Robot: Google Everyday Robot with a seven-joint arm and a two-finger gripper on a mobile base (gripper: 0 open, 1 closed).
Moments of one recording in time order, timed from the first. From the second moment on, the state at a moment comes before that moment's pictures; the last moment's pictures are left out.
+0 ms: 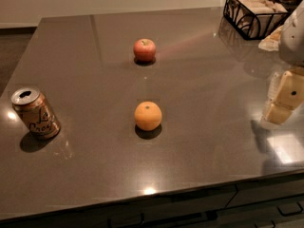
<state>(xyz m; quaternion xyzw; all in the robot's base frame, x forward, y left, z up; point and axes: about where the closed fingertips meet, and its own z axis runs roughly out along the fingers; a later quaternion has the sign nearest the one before) 0.438 -0.217 0.976 -0.60 0.78 -0.03 0.16</state>
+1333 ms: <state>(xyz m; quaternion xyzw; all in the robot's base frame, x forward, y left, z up) 0.470 -0.118 0.937 -0.63 0.75 0.05 0.19</state>
